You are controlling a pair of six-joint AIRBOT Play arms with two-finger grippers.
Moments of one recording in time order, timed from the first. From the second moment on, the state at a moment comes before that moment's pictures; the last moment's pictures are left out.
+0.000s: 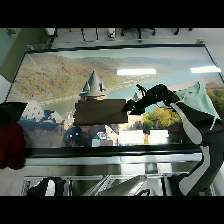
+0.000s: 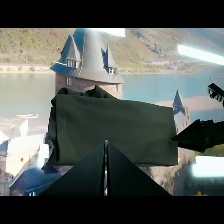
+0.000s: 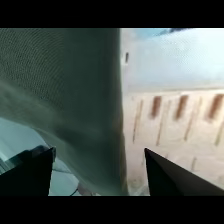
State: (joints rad) left arm 0.40 -0.58 1.09 -2.23 1.29 1.75; right arm 0.16 -1.88 1.38 2.47 -1.19 -1.85
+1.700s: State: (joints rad) left arm 0.40 -0.58 1.09 -2.23 1.29 1.81; right arm -0.71 -1.58 1.81 2.53 -1.20 -1.89
